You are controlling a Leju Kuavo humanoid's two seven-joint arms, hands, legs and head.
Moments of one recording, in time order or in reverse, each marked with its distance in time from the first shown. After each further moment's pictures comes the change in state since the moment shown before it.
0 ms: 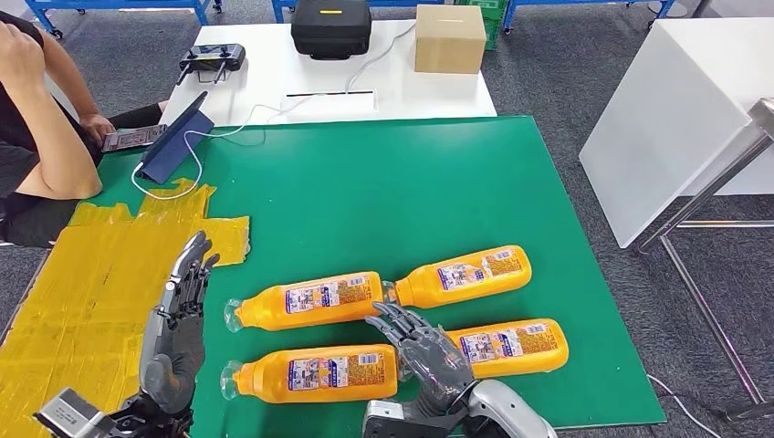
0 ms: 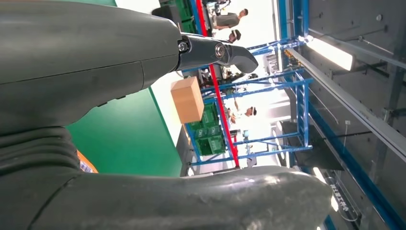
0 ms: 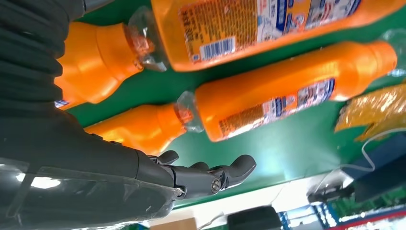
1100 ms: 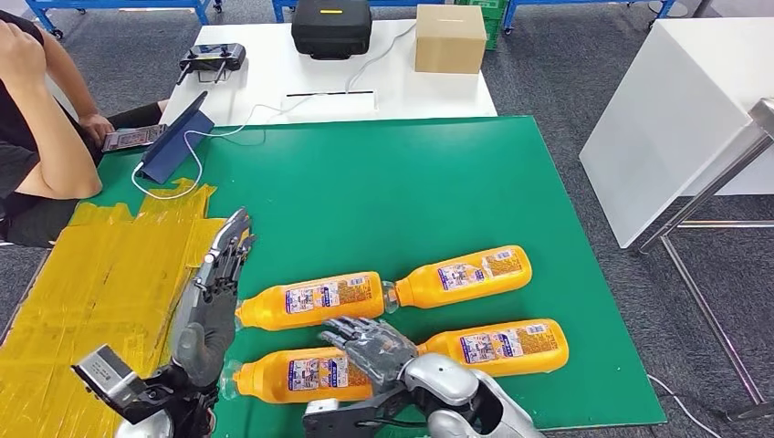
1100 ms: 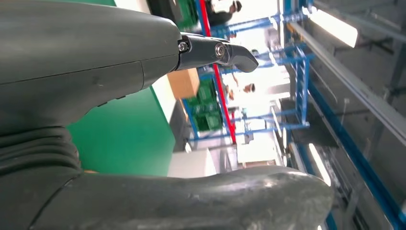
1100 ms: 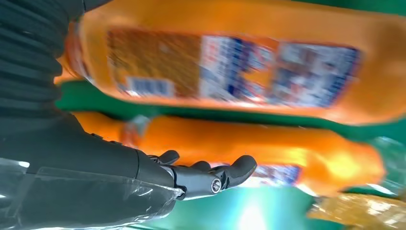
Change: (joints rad) left arm -0.109 -0.024 -0.090 0.036 0.034 -0.014 0.116; right arm -0.285 0.085 0.232 0.217 0.028 0.261 0.153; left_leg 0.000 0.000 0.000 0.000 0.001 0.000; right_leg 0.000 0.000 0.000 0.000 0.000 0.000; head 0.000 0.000
